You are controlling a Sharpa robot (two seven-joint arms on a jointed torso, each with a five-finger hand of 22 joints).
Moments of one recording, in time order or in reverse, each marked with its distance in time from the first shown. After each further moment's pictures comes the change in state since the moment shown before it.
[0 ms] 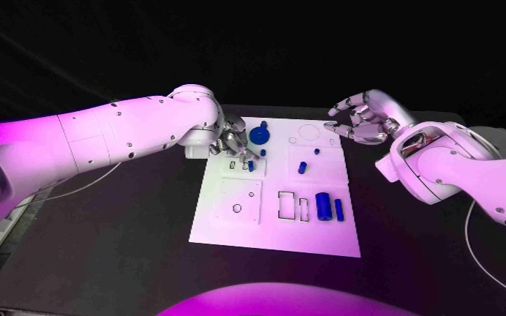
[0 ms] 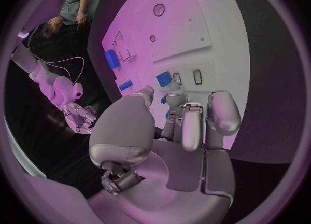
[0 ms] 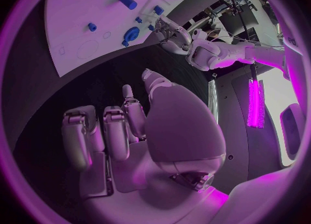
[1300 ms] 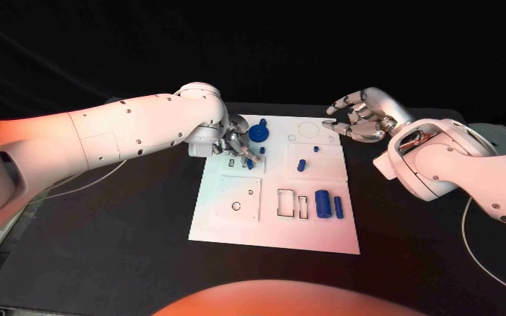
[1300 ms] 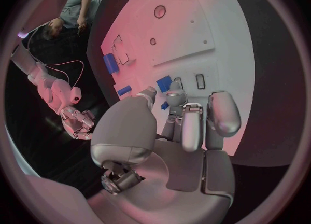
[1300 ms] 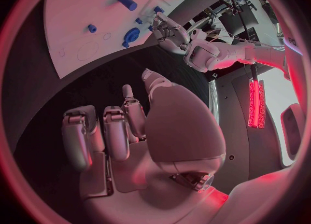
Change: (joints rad) left arm -0.003 0.048 -0.004 -0.048 0.002 0.056 -0.008; left_hand 0.034 0.017 0.017 -0.005 0.000 -0.007 0.000 0.000 0.012 -0.007 0.000 0.000 0.000 0.000 0.000 0.013 0.000 0.000 0.007 0.000 0.004 0.011; right arm -0.002 0.006 0.000 -0.005 0.000 0.005 -0.005; right_hand 0.000 0.000 0.000 0.000 0.004 0.000 0.000 0.004 0.001 0.000 0.000 0.000 0.001 0.000 0.000 0.000 0.000 0.000 0.000 0.000 0.000 0.001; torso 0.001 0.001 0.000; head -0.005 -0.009
